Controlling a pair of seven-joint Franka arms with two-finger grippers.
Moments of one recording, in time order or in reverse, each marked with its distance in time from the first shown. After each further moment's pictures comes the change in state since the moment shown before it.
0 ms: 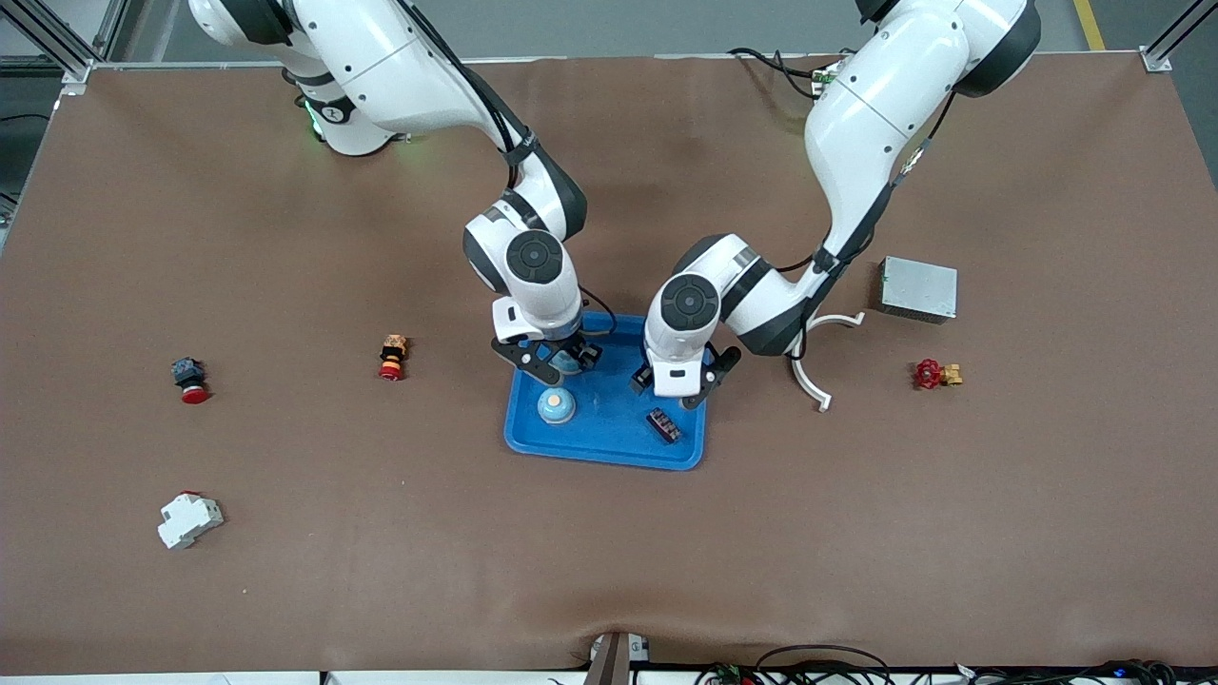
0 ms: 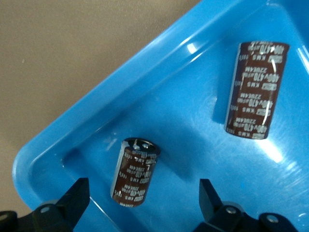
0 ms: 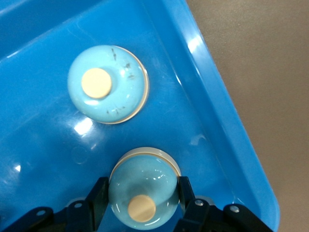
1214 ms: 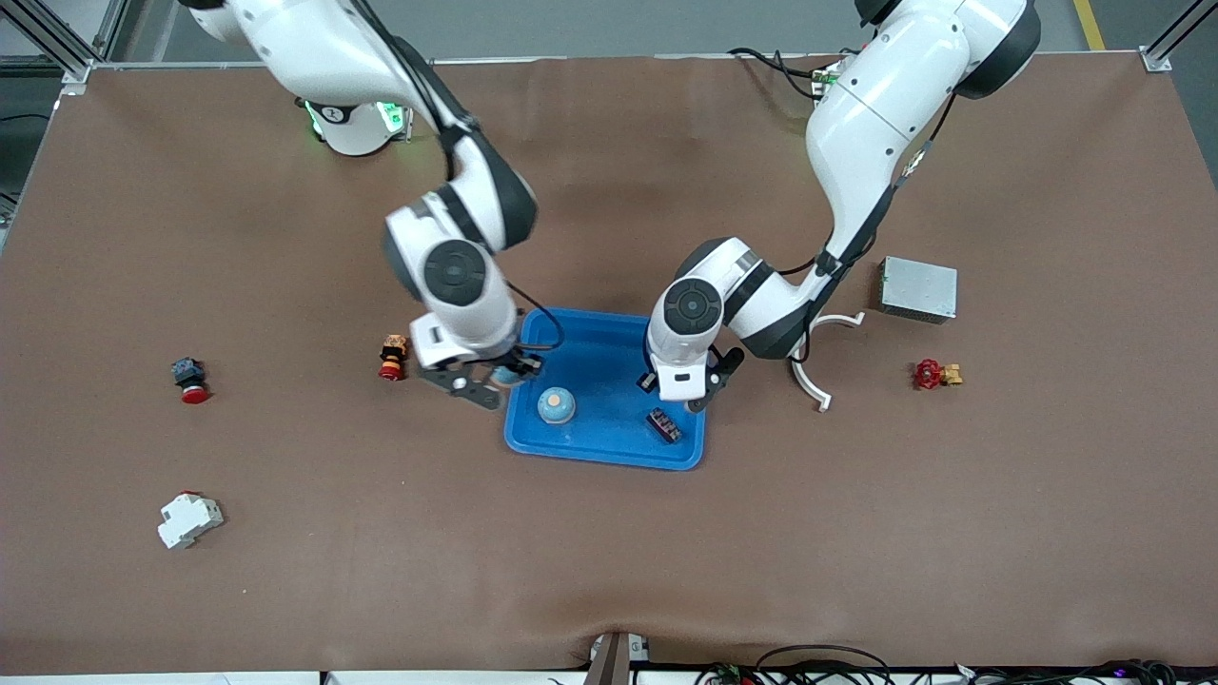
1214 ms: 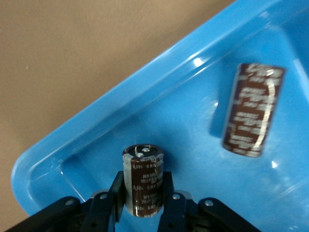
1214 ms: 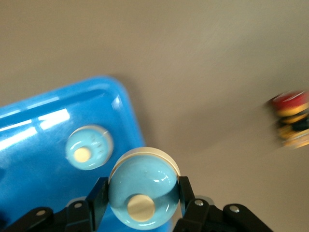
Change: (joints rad) left arm 0.006 -0.006 0.010 0.015 0.000 -0.002 -0.037; right arm -0.168 -0.205 -0.028 0.058 -0.001 -0.357 -0.382
